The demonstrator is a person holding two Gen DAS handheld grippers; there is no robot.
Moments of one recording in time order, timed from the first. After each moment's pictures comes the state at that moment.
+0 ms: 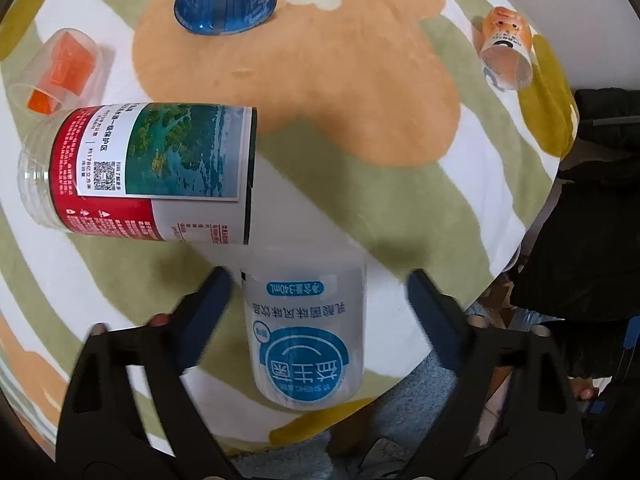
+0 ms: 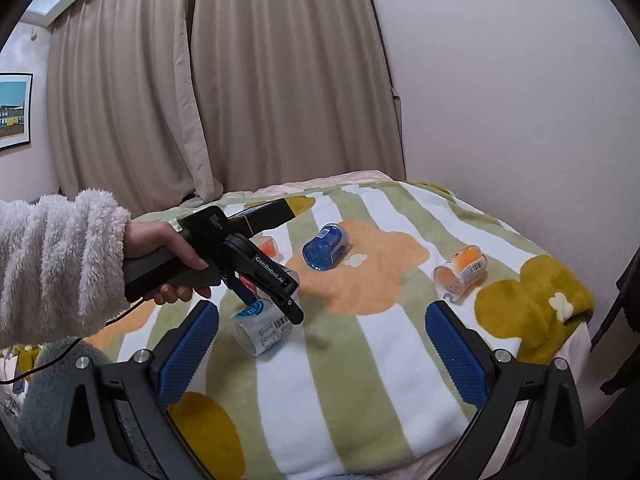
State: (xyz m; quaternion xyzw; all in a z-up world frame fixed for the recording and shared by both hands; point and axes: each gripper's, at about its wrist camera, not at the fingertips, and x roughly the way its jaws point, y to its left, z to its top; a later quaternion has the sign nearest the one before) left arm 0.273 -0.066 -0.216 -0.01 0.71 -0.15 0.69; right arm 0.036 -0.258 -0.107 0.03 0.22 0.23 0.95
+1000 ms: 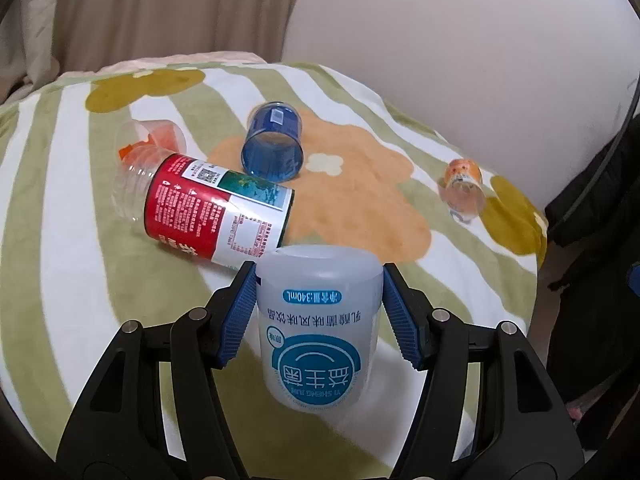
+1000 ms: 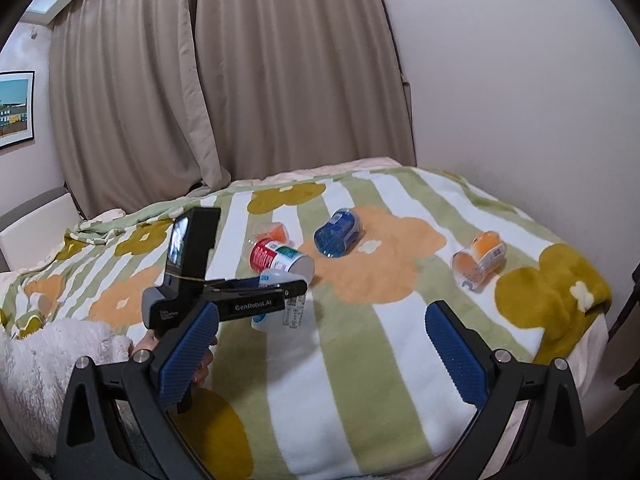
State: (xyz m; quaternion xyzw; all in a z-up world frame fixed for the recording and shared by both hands) left arm 0.181 -0.043 -0.204 -0.08 0.35 -0.12 0.93; right arm 0.047 -0.241 -0.123 0.03 0.24 0.25 0.94
